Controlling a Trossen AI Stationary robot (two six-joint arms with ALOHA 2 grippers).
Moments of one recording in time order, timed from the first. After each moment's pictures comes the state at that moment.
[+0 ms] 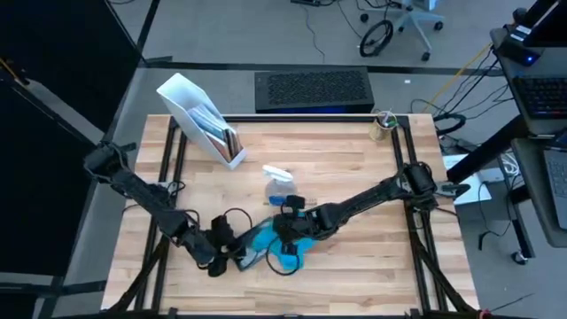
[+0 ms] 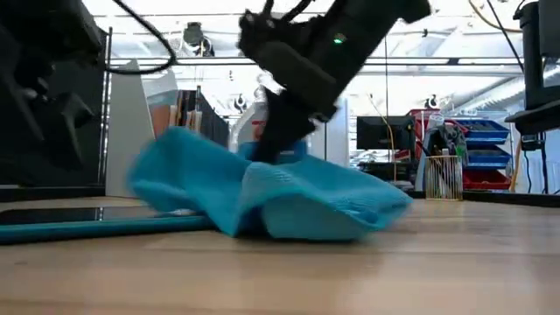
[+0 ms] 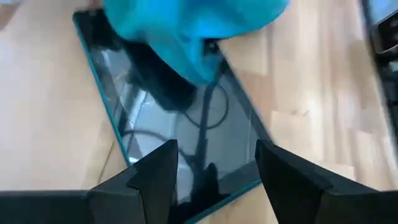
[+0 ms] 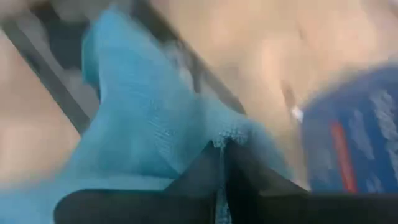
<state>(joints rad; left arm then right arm) -0.72 1.40 0.55 -0.07 -0.34 -0.80 0.29 2.03 1.35 -0.24 0.34 0.28</state>
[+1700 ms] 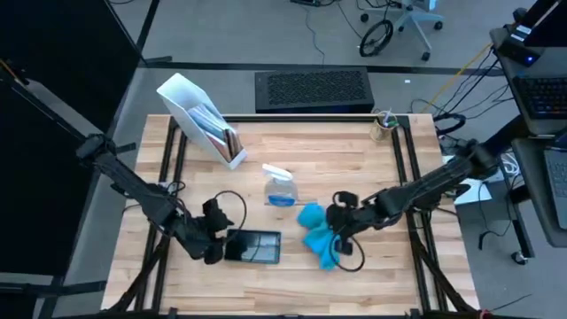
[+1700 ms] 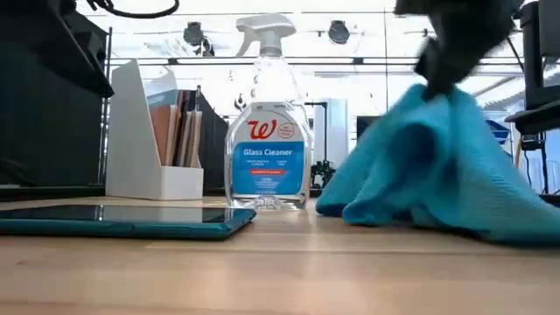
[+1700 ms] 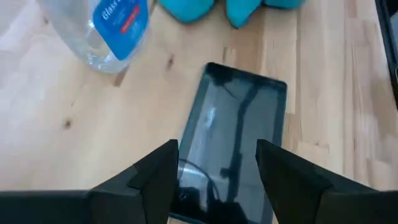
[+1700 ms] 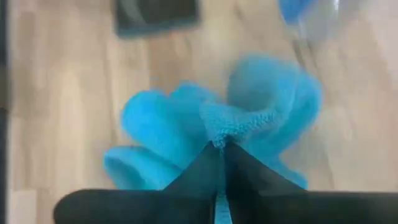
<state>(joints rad) -0.66 1.17 0.72 -0.49 -0.48 -0.74 0.43 1.38 0.90 -0.58 0.20 0.64</state>
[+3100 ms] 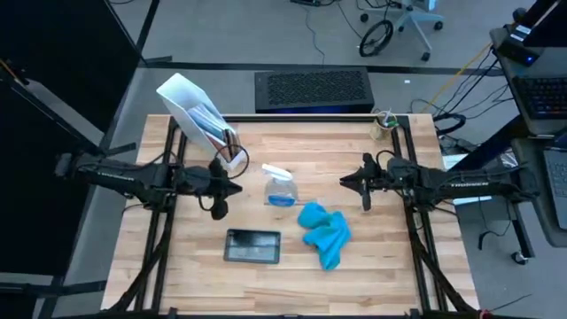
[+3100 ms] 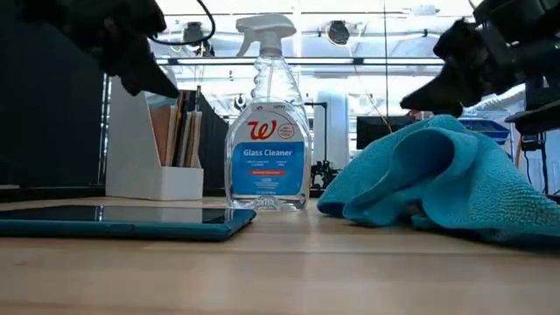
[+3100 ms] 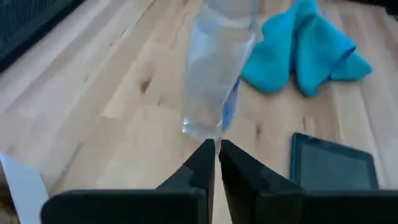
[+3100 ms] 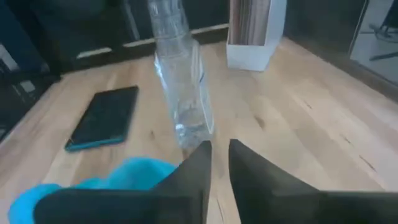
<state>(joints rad) -0.06 0.87 0.55 -0.29 -0.17 -0.17 -0.14 0.65 0.19 0.15 -0.03 0.13</state>
